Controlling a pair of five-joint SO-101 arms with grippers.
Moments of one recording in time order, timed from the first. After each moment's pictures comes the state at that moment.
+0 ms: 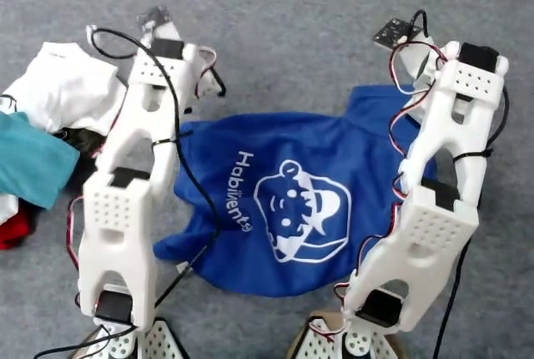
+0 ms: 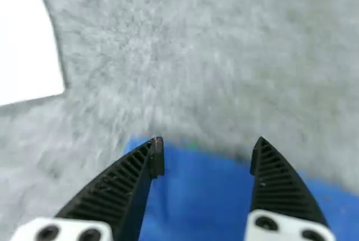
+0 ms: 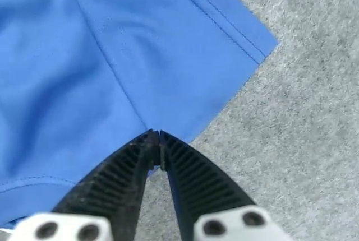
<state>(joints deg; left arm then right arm) 5.9 42.3 -35.8 75.8 27.6 18.7 33.0 -30.6 82.9 56.5</state>
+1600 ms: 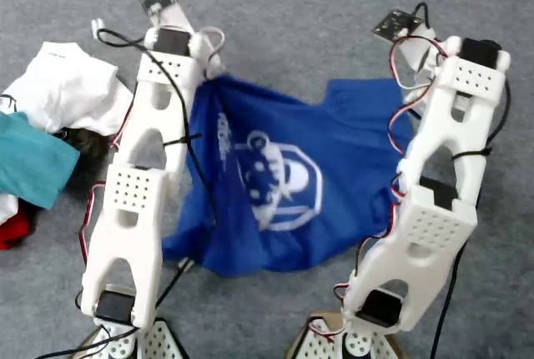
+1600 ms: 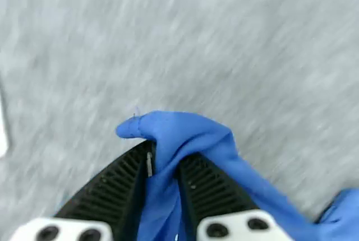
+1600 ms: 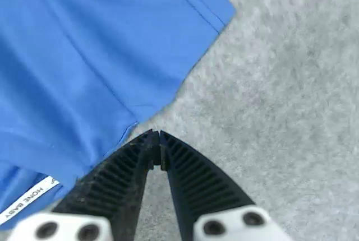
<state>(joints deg) 6.4 60.3 -76.0 83.4 29.1 17.2 33.0 -33.8 82.5 56.5</state>
